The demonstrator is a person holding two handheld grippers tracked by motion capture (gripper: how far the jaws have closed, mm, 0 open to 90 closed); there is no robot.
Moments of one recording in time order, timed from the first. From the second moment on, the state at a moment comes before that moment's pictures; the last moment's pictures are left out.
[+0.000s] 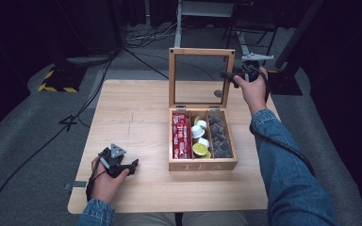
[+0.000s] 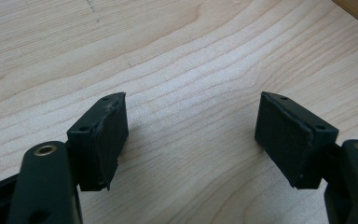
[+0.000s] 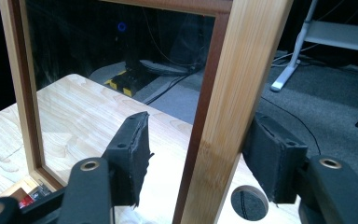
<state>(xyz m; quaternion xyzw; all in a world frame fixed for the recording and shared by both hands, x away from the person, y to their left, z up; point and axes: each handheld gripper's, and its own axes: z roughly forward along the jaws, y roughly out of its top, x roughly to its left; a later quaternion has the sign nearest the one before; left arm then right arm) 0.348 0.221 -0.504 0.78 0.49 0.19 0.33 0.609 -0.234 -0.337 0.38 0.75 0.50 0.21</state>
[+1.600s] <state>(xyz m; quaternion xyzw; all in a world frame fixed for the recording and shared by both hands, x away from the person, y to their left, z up) 0.355 0.220 -0.504 0.78 0.49 0.19 0.33 0.507 -0.247 -0.305 0.34 0.76 0.51 0.21</state>
